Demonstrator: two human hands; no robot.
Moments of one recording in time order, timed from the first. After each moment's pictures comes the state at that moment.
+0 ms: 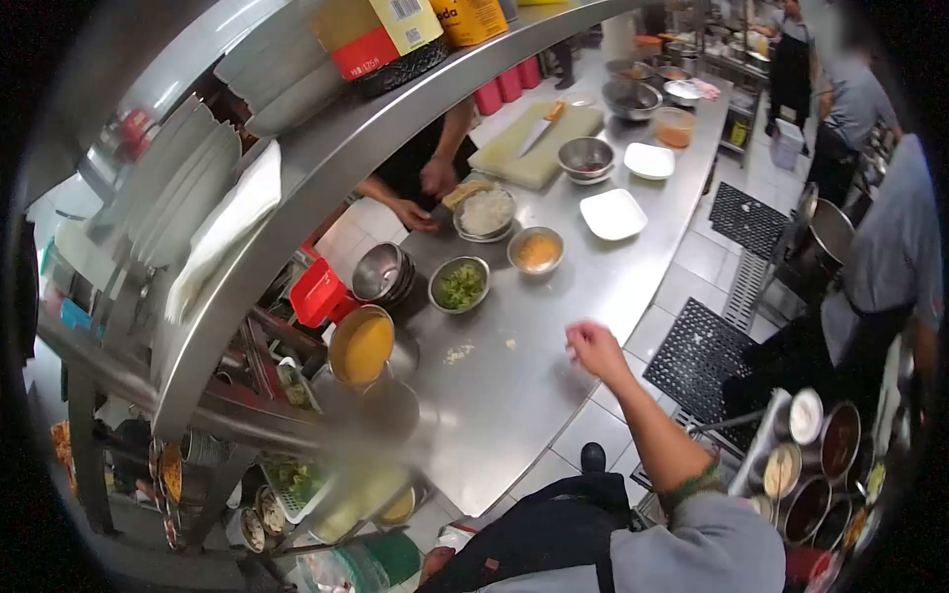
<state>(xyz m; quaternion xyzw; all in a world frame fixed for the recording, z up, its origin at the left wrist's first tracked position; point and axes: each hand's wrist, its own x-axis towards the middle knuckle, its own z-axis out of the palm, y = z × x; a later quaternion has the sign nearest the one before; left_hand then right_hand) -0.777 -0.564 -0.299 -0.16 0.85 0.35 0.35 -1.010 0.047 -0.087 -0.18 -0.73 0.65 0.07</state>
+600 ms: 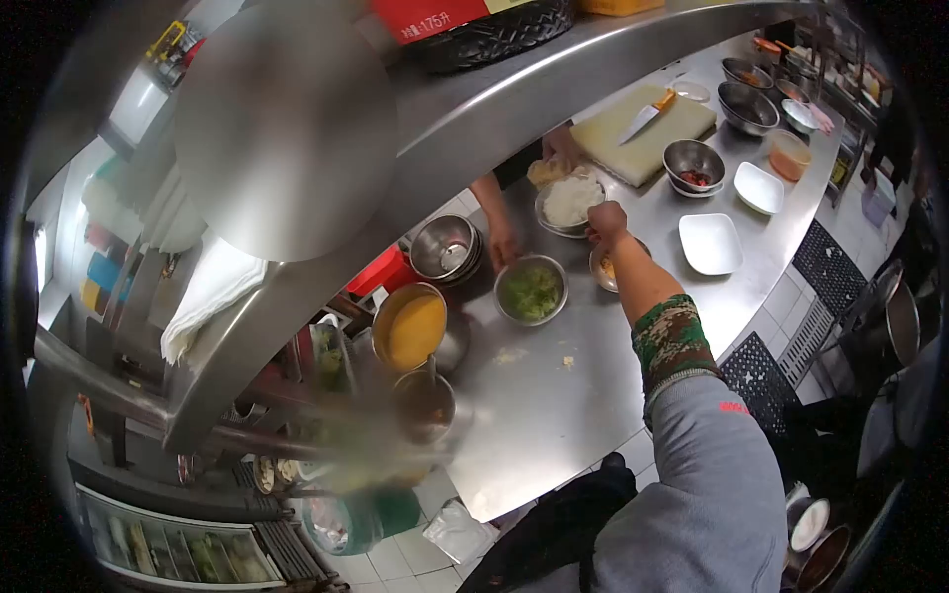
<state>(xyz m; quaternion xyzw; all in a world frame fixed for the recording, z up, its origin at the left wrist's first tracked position) -0.641 -0.422 -0.225 -0.35 0.80 0.39 0.28 -1.393 0.089 -0.099 -0.29 -0.69 0.67 0.02</state>
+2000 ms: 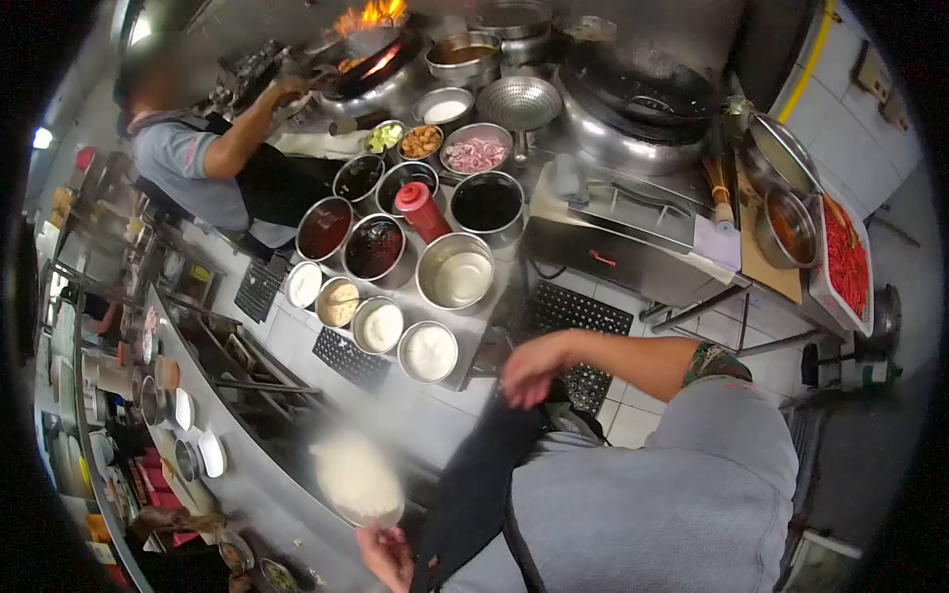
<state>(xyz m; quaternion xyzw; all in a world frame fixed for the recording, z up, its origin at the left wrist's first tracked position) -0.764 -0.254 0.019 0.15 0.65 0.50 0.55 -0.346 -0.167 -0.102 -0.41 -0.36 0.83 0.10</state>
